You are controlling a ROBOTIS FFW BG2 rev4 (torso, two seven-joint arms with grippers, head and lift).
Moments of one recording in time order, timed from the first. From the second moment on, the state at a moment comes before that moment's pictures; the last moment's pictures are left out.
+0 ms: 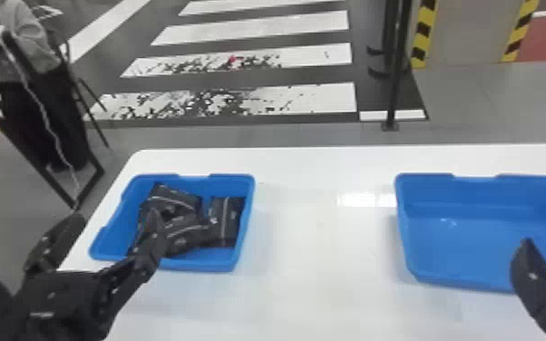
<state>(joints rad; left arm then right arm) 0.95 0.02 0.28 -2.69 0.19 0.28 -0.01 0.96 -0.09 0.02 -2.66 -0.13 0.23 0.00</state>
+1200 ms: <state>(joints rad) 0.19 0.16 0.27 -2.16 0.02 1.00 -0.22 0.96 -0.09 0.02 -2.63 -0.16 0.23 0.02</state>
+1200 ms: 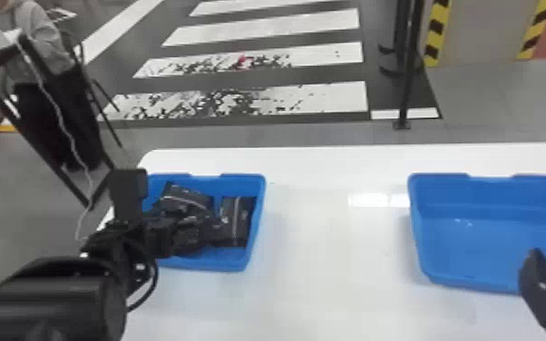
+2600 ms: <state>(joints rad) -0.27 0.23 0.07 -1.48 0.01 1.01 -0.48 0.93 -0.09 0.02 -2.59 -0.19 0.23 0.03</state>
